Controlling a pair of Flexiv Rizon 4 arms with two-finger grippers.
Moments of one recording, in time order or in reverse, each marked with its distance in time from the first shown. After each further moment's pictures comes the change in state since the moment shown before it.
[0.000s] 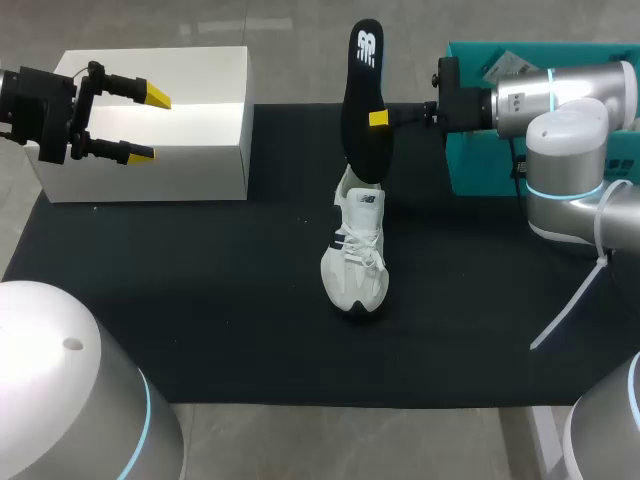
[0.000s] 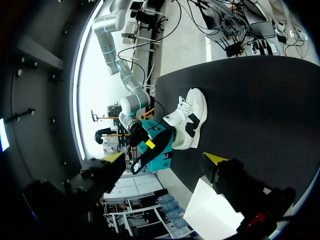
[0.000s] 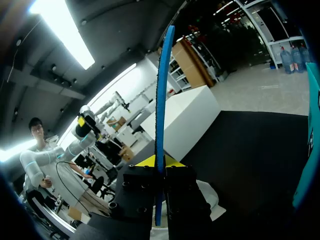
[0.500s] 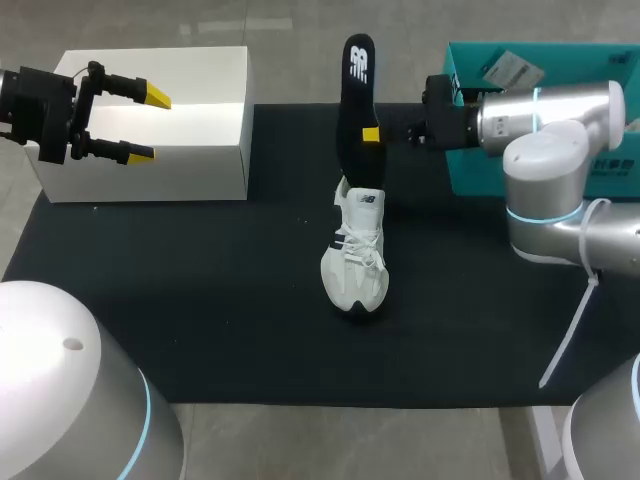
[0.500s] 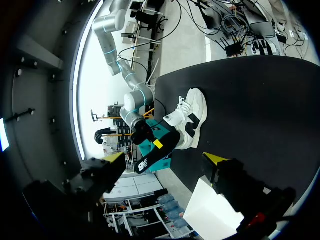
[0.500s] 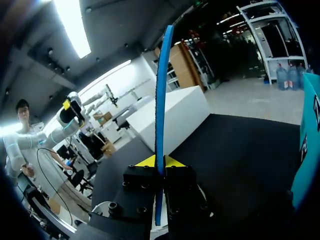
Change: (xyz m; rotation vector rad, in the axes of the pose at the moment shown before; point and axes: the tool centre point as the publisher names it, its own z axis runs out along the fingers) left arm 0.000 0.000 0.000 0.000 0.000 0.000; right arm -0.020 -0.022 0.016 -0.012 -0.129 -0.126
